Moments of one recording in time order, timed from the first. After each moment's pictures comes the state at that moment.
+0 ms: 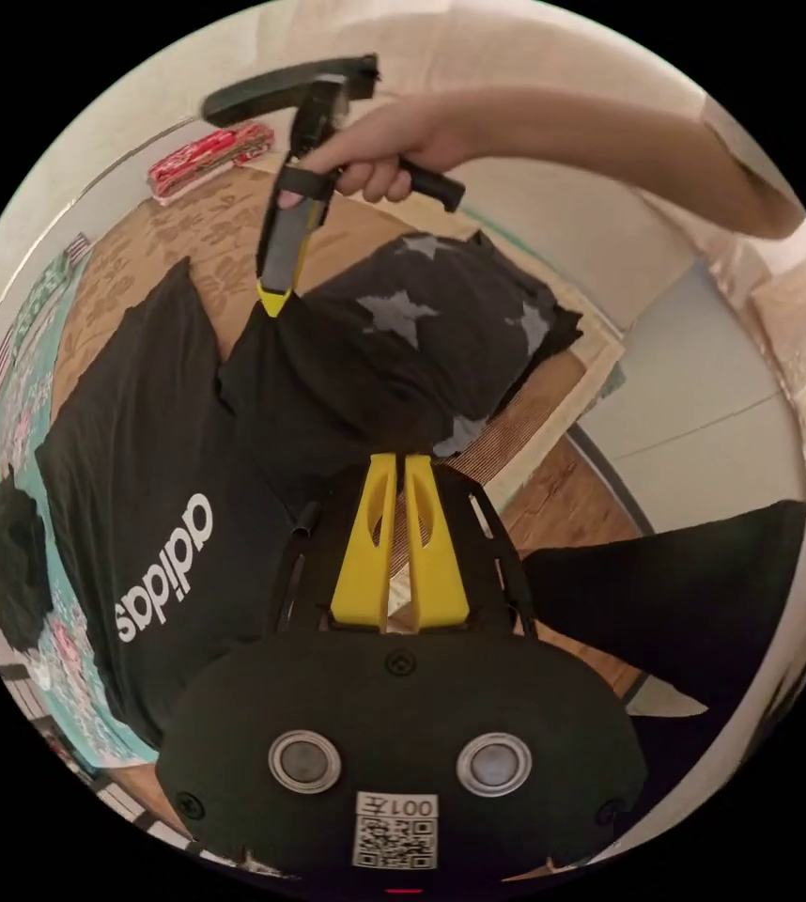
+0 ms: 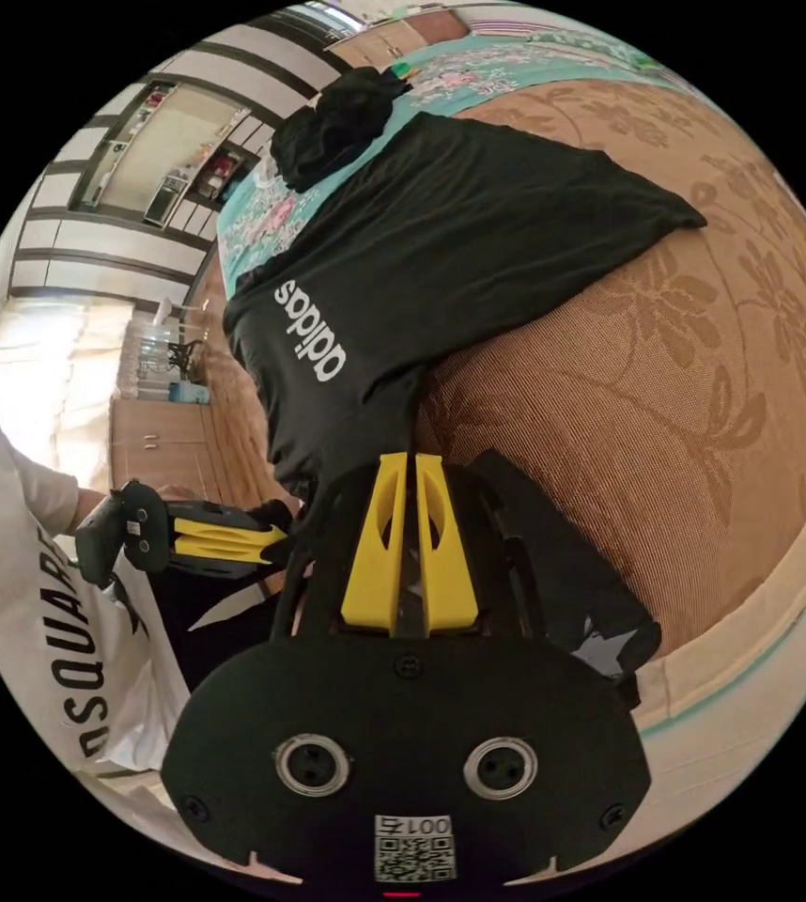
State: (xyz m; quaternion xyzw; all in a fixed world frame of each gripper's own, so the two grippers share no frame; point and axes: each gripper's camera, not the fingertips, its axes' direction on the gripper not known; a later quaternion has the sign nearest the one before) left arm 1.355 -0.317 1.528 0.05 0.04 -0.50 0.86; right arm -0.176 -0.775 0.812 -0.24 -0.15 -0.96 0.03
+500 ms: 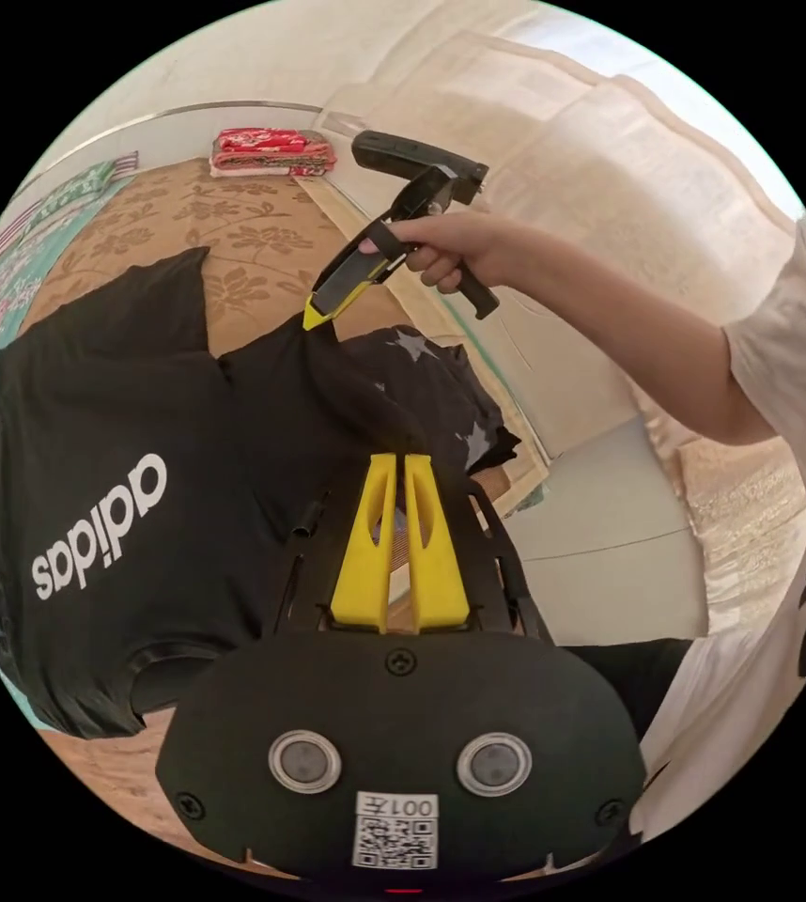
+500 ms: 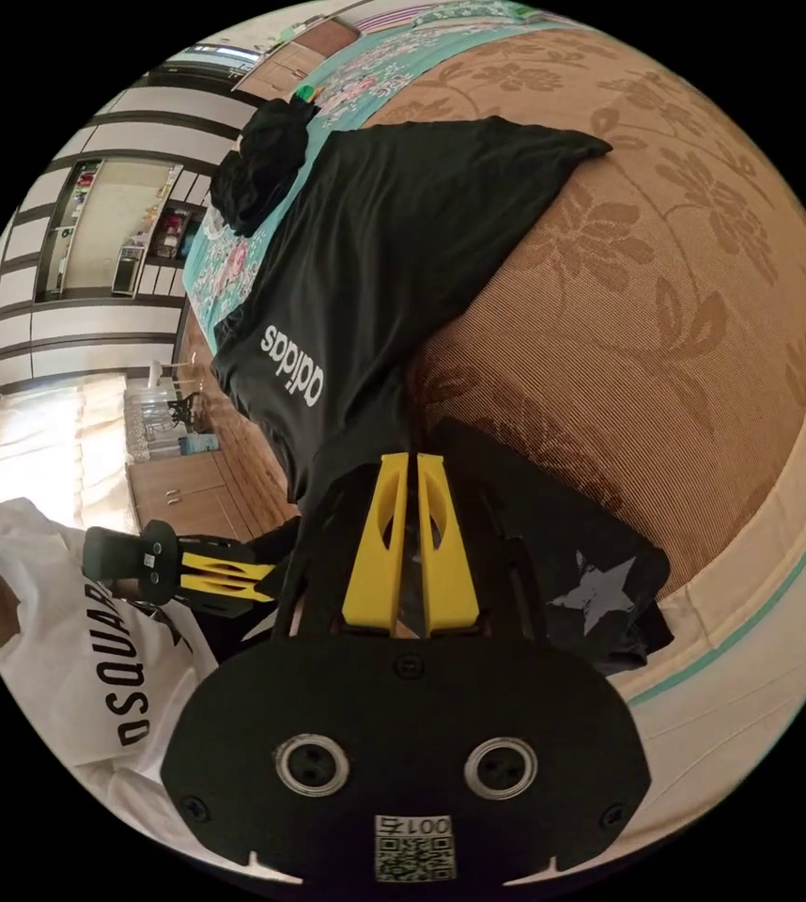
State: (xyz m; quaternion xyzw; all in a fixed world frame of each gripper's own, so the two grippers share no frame) left arm 1.346 -0.259 1.499 0.19 0.11 -0.61 0.76; right arm -0.237 -0.746 0.780 -0.28 -0.12 -0.94 0.13
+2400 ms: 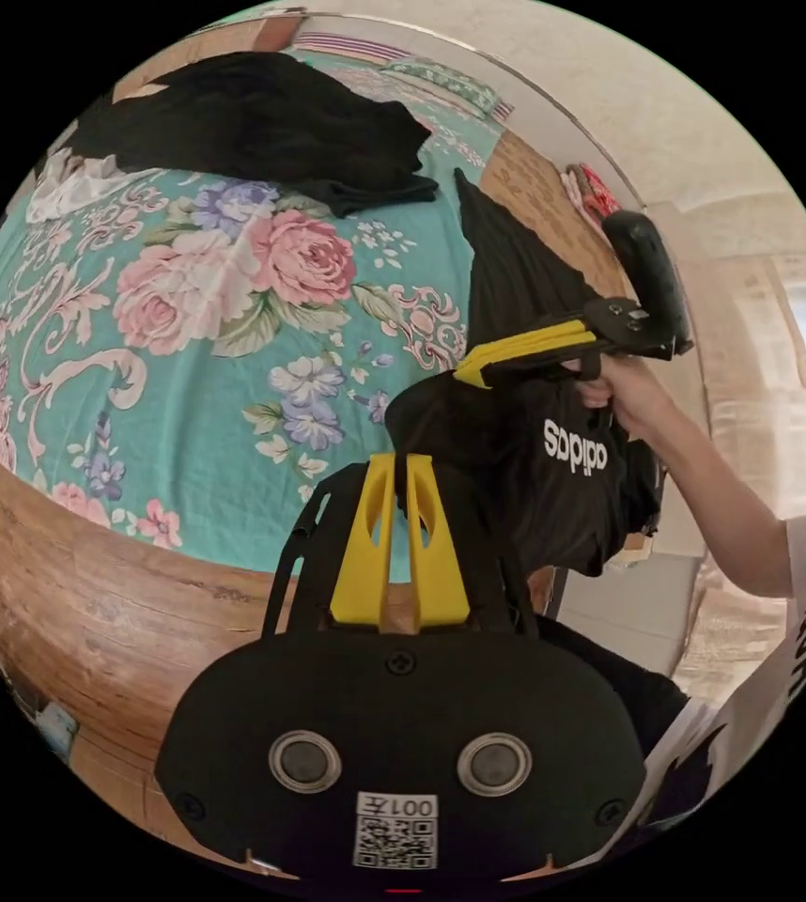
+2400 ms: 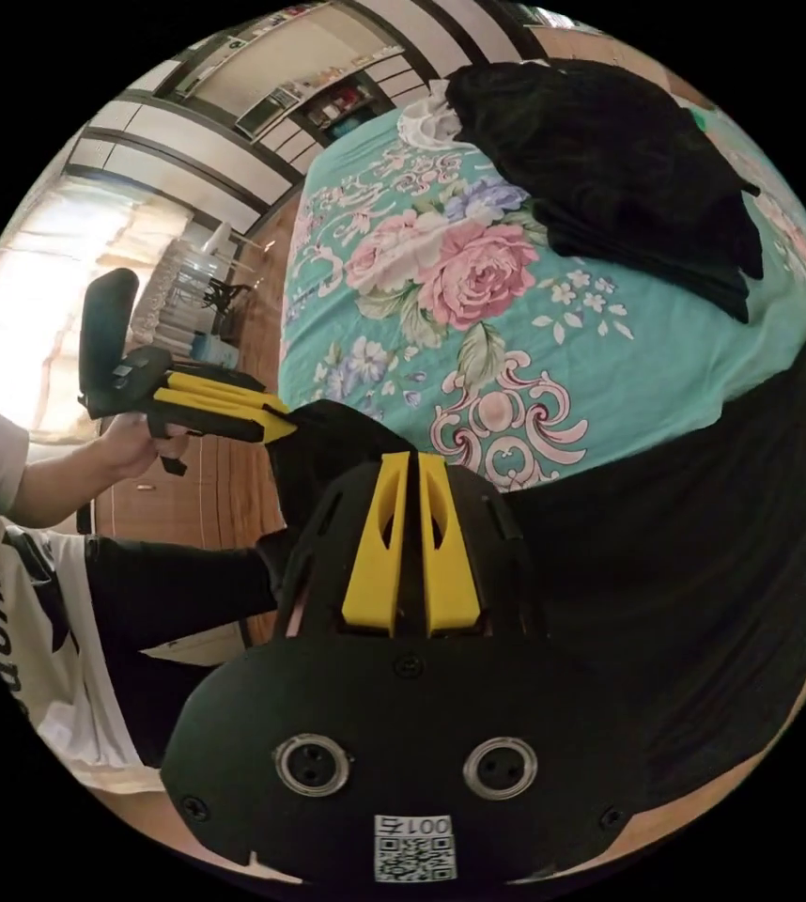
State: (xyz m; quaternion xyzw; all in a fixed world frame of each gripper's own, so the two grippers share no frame) left arm 1.520 0.591 1.262 0.11 0.09 -0.83 0.53; right arm 0.170 0.007 0.897 -0.21 -0.18 -0.95 -0.15
